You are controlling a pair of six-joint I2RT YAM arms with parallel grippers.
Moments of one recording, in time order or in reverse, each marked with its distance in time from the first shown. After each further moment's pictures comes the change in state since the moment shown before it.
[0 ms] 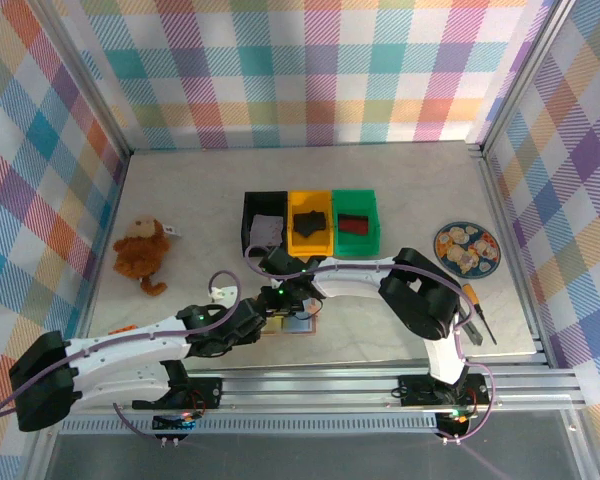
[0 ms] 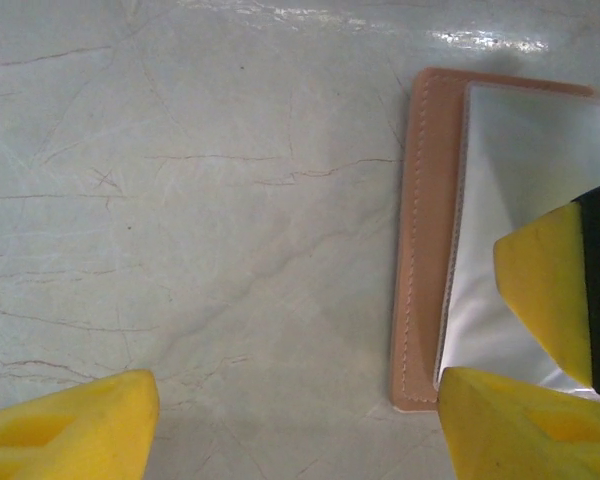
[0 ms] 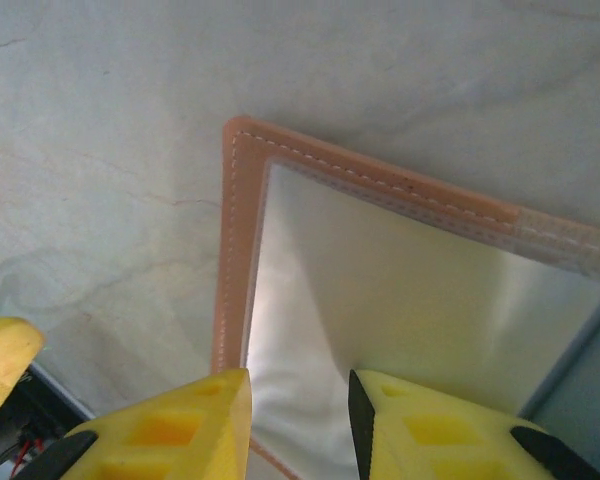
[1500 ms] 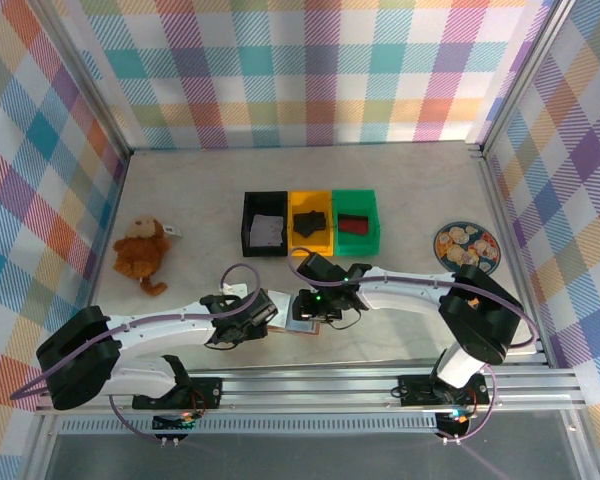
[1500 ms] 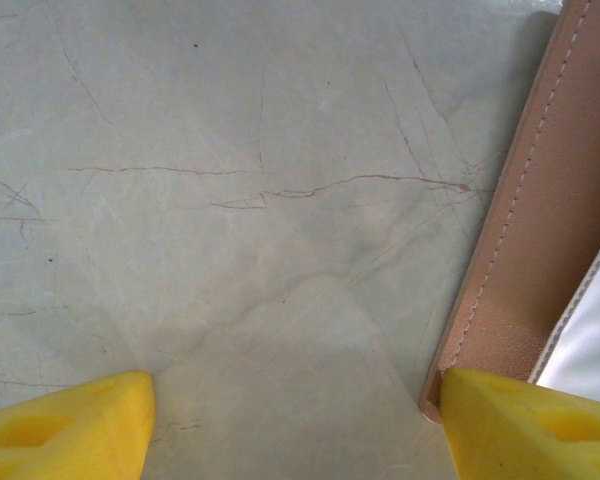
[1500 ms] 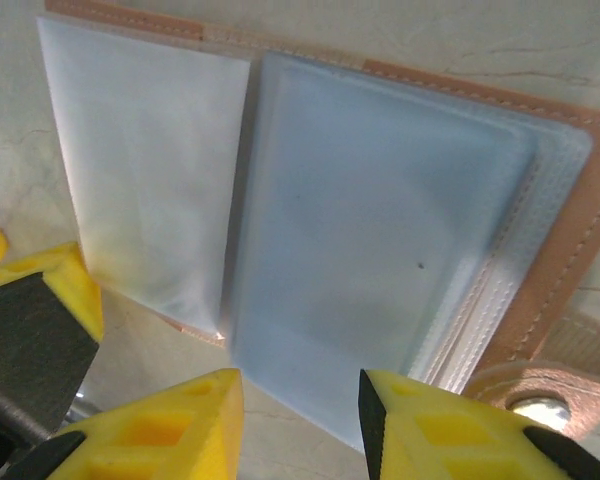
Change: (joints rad) left arm 0.072 0.210 0.036 0.100 0.068 0.034; right arm -0.050 -0.342 -0.322 -0.049 0.123 0.083
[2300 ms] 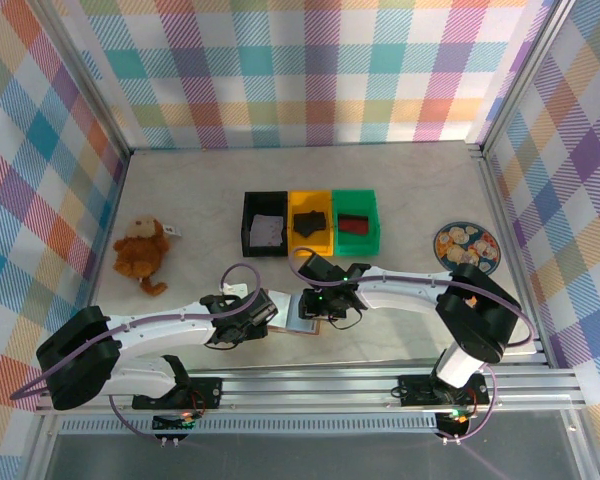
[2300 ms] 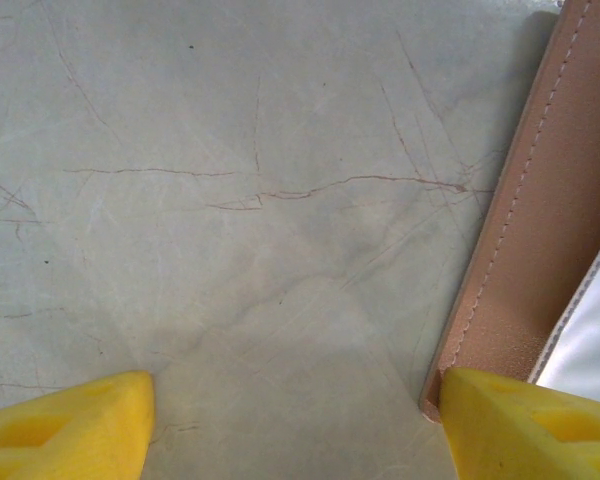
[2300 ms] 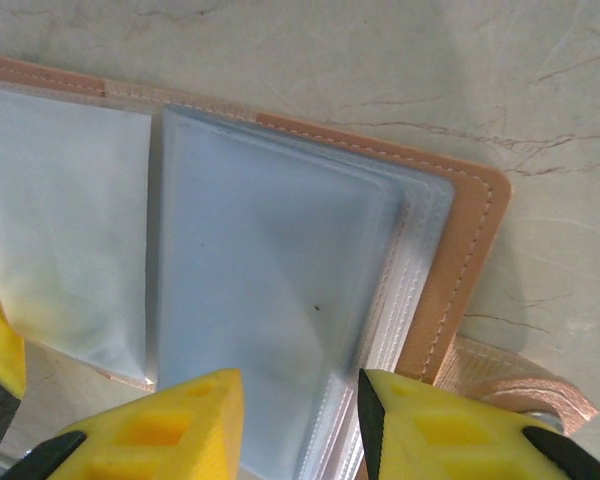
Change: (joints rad) left arm 0.001 0.000 0.000 0.005 0.004 0.003; right arm -0.011 0.014 0.002 -0.039 0.095 0.005
